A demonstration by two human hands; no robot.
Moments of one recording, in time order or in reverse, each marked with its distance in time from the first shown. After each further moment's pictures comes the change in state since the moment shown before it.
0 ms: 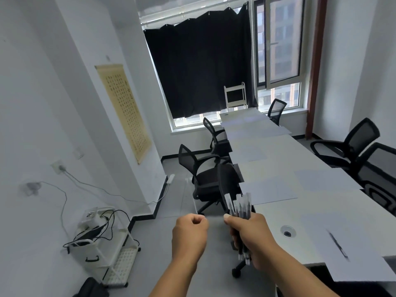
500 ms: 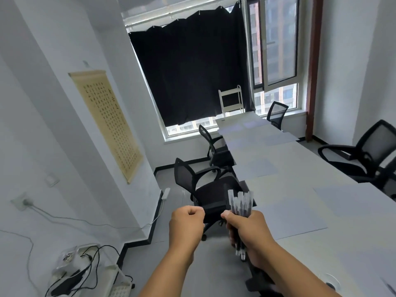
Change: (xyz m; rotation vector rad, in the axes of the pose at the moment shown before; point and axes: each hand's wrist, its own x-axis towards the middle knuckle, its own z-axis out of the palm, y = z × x) left_hand 0.249 0.058 0.028 -0.104 -0.066 0.030; right_hand 0.229 -0.040 0.065 0.100 0.052 -0.032
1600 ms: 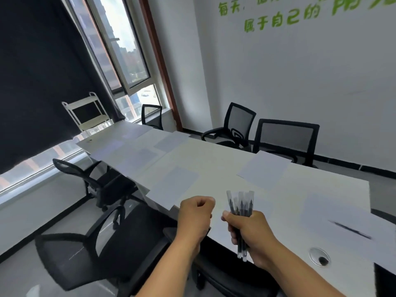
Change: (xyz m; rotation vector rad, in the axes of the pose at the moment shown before) left_hand 0.301 0.042 0.208 0.036 -1.034 0.283; right_hand 0.235 0.029 -0.001 0.217 0.814 -0.017
